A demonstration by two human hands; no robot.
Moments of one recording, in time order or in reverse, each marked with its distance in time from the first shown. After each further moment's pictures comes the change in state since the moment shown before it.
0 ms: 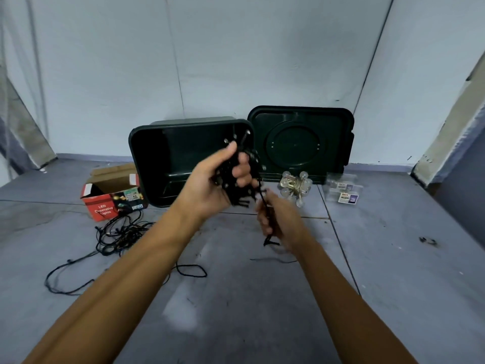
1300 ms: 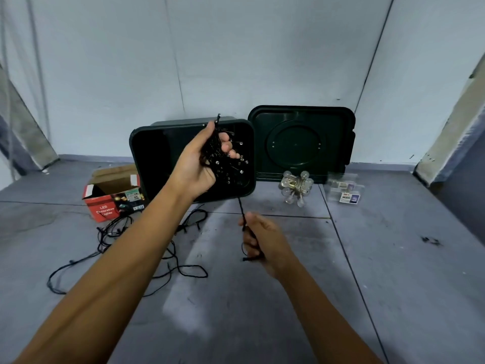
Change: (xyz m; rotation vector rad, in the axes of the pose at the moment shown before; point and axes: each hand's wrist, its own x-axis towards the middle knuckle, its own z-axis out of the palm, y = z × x) left_hand 0.020 0.024 -0.024 0.061 0.201 0.157; right_hand -0.026 0.026 0.025 0.107 -0.140 -0.009
